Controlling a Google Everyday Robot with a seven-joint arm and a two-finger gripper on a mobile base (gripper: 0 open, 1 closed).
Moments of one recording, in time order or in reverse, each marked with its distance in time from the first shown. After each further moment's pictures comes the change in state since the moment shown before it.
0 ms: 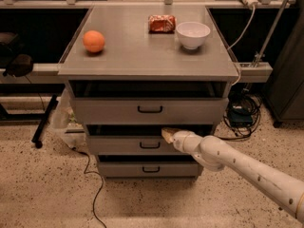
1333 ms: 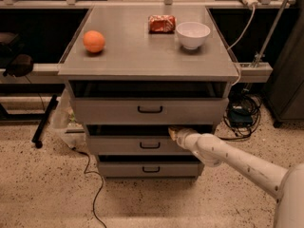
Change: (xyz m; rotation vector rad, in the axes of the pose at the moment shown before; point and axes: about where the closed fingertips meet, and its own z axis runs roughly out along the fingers) arm 0.021 -0.070 0.029 0.161 0.039 -0.066
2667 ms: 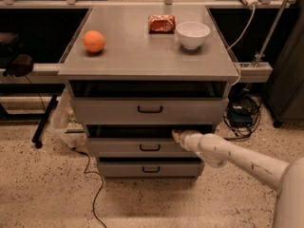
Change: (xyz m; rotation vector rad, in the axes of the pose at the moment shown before) arm 0.010 -0.009 -0.017 0.037 0.068 -0.009
